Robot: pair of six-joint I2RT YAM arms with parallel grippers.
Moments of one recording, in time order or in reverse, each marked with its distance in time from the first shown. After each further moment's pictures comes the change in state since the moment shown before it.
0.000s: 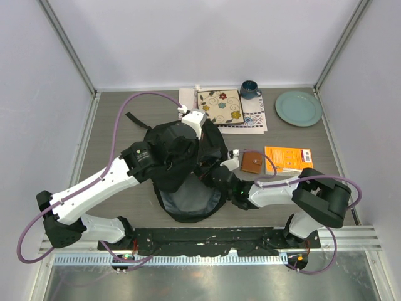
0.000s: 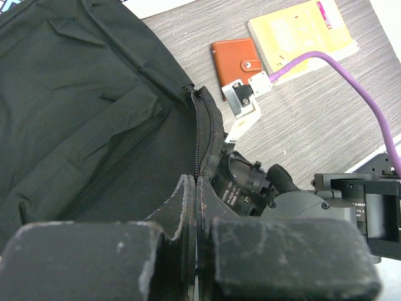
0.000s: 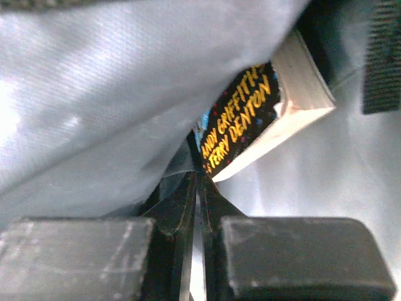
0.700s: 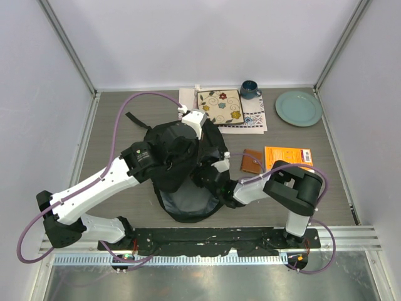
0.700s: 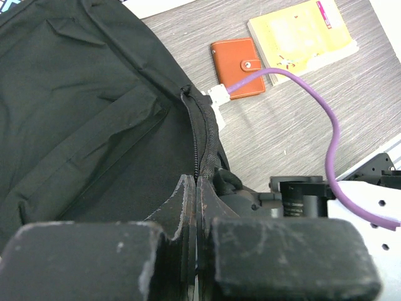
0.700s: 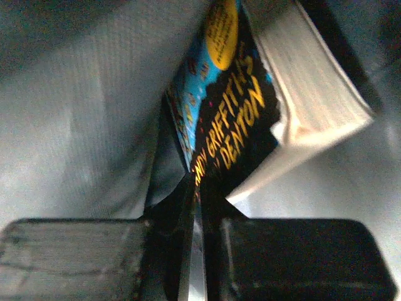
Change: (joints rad) left arm -0.001 0.000 0.000 0.000 0.000 0.001; right arm 0.021 0.209 0.074 0.105 0.032 0.095
